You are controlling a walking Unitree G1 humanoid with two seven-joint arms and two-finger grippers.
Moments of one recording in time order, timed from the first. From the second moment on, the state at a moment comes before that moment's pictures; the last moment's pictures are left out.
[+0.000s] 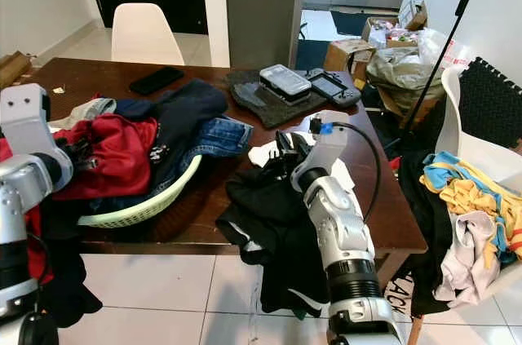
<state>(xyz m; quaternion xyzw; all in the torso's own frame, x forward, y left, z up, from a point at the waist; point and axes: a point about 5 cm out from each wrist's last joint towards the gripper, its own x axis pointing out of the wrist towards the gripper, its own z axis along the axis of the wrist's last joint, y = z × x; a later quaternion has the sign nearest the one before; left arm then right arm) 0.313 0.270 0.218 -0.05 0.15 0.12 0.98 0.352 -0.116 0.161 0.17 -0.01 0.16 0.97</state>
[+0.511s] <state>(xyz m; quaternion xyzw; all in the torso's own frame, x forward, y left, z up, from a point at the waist) 0.311 0.257 0.270 -0.06 -0.04 0.11 0.99 0.353 -0.116 0.161 0.17 -0.01 0.16 0.97</state>
